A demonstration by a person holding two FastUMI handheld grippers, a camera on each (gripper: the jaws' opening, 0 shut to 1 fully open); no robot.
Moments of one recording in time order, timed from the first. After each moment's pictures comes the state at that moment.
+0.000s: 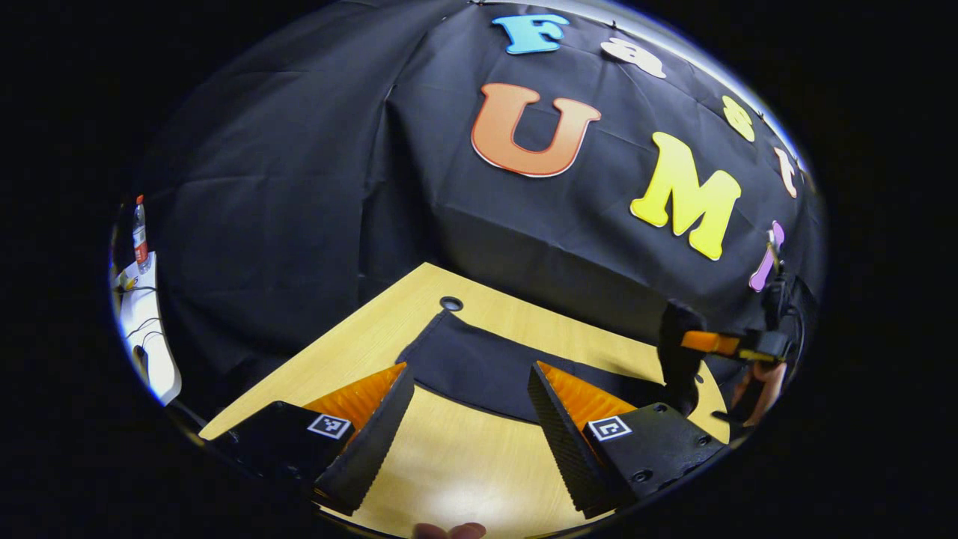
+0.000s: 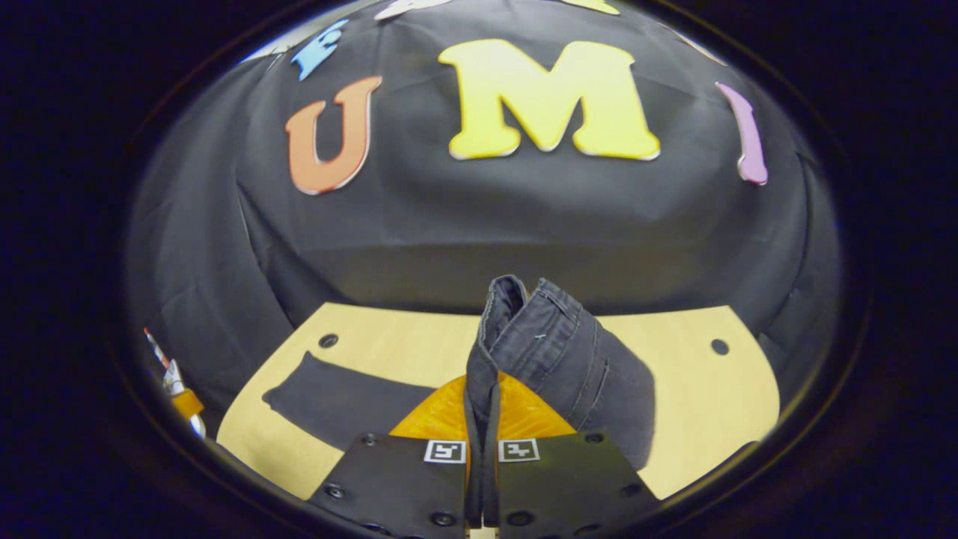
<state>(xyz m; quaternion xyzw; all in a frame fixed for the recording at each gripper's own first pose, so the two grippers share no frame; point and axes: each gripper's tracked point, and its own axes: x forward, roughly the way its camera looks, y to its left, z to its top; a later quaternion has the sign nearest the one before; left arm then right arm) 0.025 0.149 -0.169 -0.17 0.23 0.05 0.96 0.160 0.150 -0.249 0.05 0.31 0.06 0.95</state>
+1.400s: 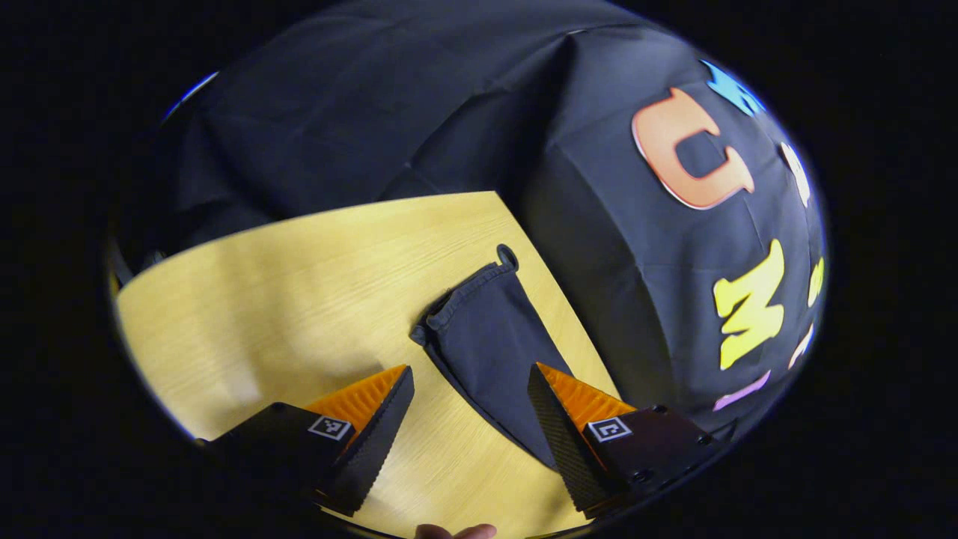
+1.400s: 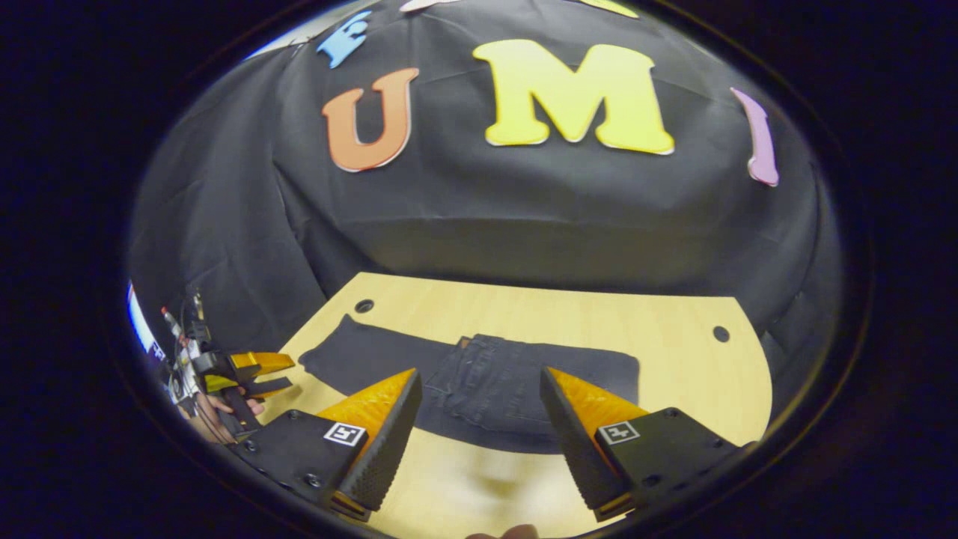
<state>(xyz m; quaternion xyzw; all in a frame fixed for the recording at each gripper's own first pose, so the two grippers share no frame) 0.109 0.173 -0.304 -0.49 0.30 0.09 0.81 0.081 0.084 -0.180 0.08 0.33 0.09 0.94</state>
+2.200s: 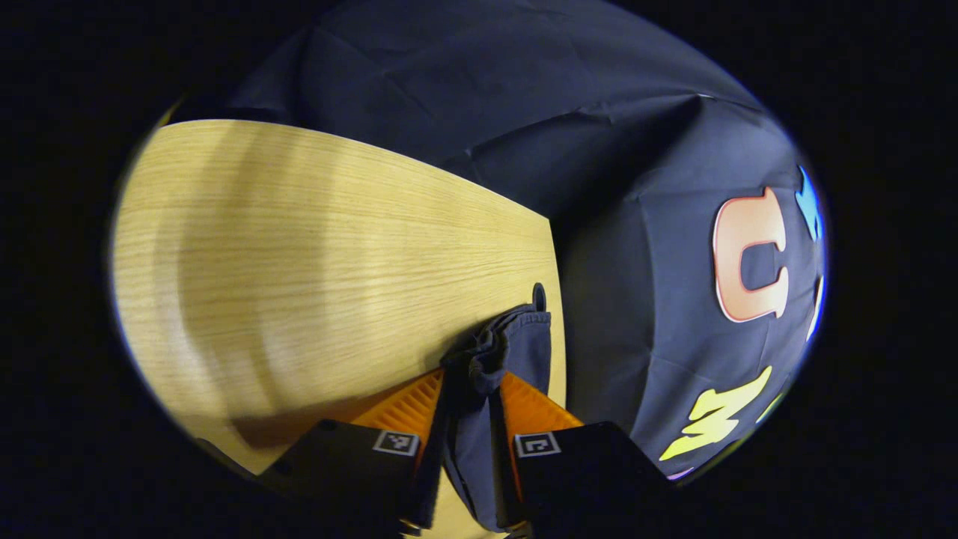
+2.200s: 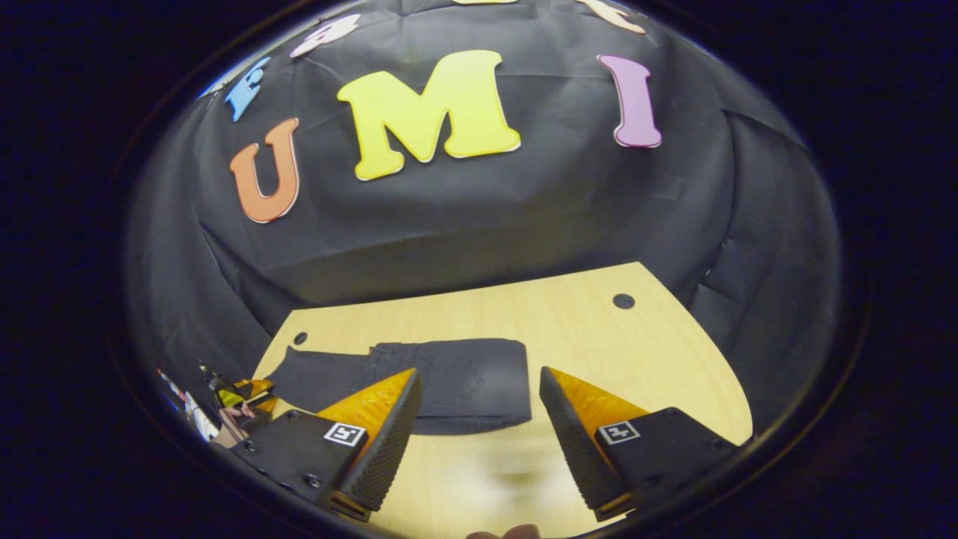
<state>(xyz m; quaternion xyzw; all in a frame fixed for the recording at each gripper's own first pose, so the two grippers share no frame) 0.163 0.186 -0.336 -0.60 0.26 0.15 0.74 0.036 -0.052 -0.170 0.13 0.32 -0.05 0.94</state>
